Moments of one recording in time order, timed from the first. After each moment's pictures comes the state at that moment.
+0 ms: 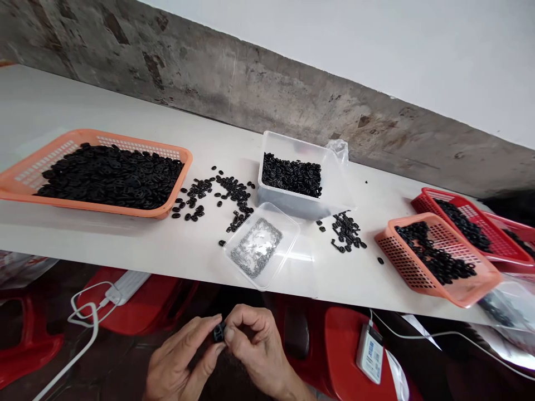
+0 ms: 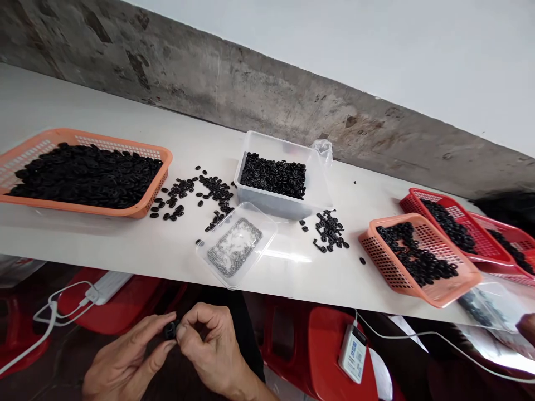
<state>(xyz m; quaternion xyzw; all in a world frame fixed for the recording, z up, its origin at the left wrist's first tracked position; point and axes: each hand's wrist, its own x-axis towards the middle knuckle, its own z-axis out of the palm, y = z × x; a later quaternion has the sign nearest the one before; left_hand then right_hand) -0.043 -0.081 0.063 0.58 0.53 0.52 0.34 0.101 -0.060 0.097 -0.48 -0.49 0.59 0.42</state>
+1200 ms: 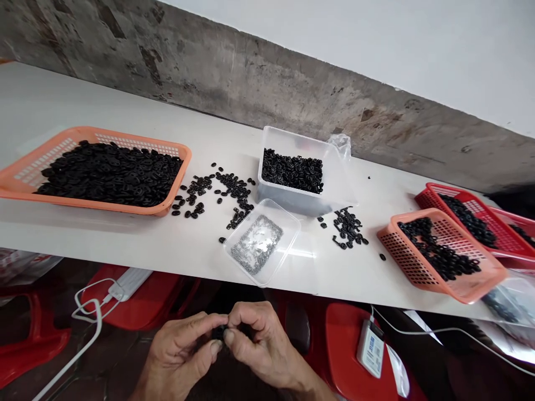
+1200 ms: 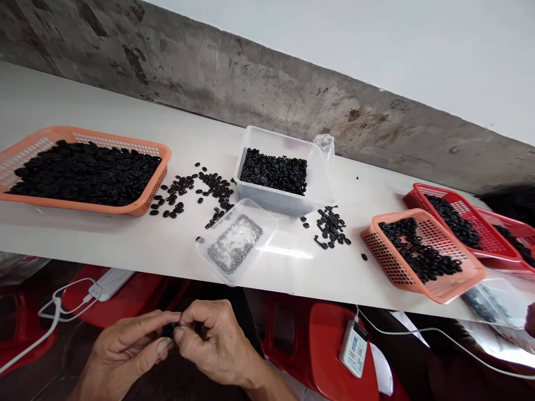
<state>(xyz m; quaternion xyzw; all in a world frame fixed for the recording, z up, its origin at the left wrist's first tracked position) -0.057 -0.057 0.088 0.62 0.42 0.46 0.48 0.115 -0.051 0.107 -0.42 -0.64 0.53 0.36</state>
